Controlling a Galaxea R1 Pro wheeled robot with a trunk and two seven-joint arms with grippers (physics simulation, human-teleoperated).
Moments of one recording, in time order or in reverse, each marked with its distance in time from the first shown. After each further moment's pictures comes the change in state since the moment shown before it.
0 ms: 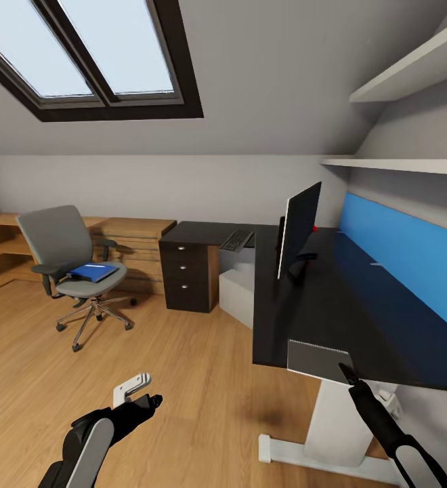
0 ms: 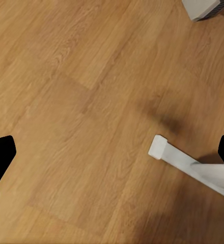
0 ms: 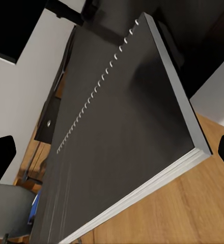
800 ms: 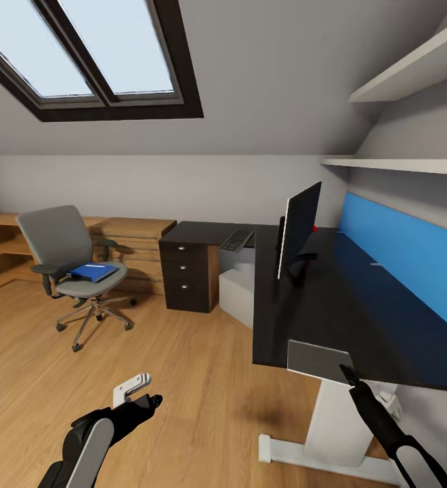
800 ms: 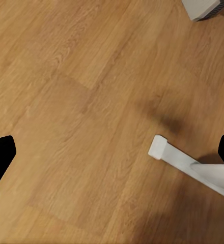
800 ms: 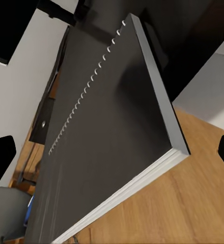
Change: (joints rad) left arm 0.000 -0.001 0.000 0.000 0.000 0.000 0.000; right arm -0.001 -0.002 -0.004 0.006 -0.002 0.004 -0.020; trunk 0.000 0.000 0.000
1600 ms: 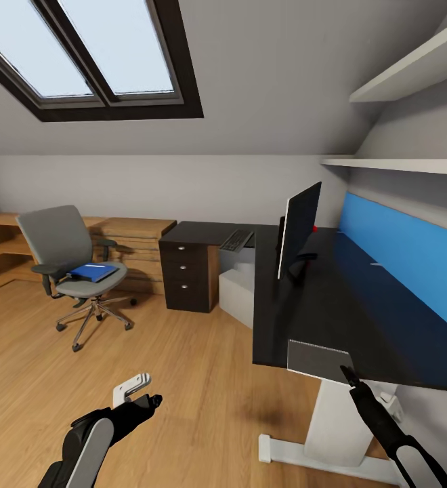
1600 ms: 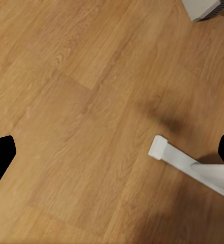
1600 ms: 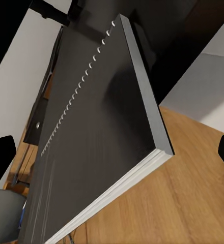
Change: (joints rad) left arm 0.000 0.000 0.001 0.000 -0.001 0.000 0.000; right arm 0.000 0.000 0.000 0.000 0.000 -0.001 -0.025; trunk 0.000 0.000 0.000
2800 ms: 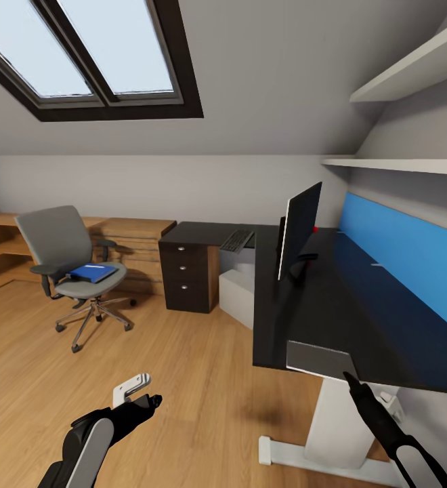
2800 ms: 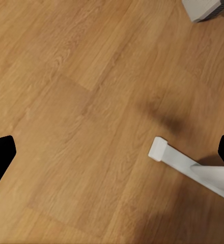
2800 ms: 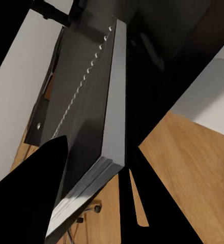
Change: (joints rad) left arm 0.000 0.000 0.000 0.001 0.000 0.000 0.002; right arm 0.000 0.000 0.000 -0.002 0.000 -0.001 0.002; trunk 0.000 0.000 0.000
